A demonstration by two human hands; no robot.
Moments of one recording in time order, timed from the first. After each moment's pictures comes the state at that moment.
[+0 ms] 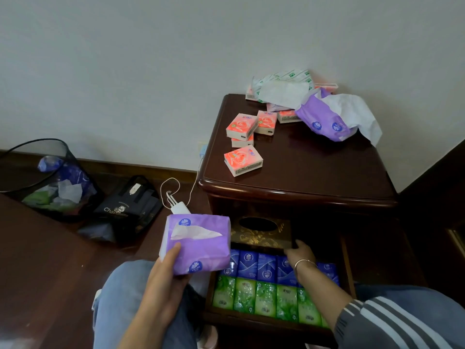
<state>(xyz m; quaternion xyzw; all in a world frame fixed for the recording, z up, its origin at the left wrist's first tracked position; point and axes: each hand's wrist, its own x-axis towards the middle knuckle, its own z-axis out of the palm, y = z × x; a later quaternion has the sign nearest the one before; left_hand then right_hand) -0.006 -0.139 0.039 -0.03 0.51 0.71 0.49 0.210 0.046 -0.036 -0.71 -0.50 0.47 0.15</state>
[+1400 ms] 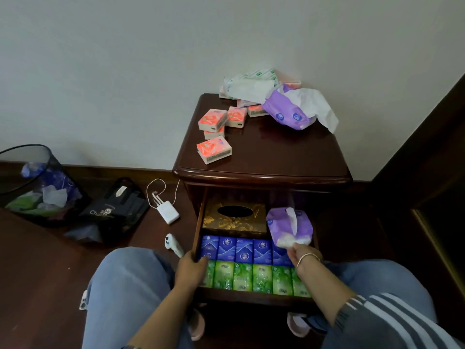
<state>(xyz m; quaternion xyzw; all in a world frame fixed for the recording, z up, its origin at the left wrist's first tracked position) 0.063 -0.117 -0.023 0.21 0.85 0.32 0.37 0.286 0.026 -0.013 -0.70 -0.11 0.61 0.36</state>
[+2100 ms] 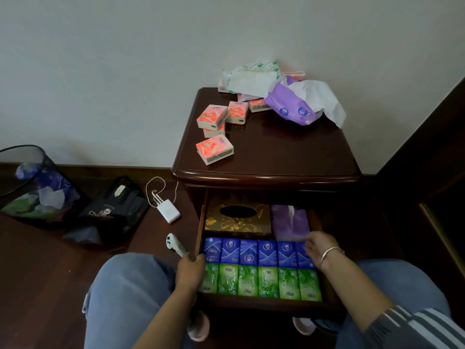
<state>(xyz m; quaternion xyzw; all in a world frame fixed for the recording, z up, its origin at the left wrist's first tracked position) 0.053 -0.108 -0.022 0.14 0.84 0.37 0.39 0.299 0.060 -0.017 -0.68 -0.19 0.64 0.31</state>
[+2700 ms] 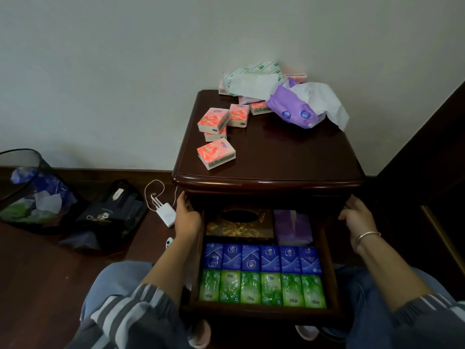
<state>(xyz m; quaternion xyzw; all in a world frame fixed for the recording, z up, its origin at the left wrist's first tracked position) -0.003 -0.015 0.012 0.21 0.73 0.55 0.34 0.336 0.110 0.043 -0.63 -0.38 0.53 0.42</state>
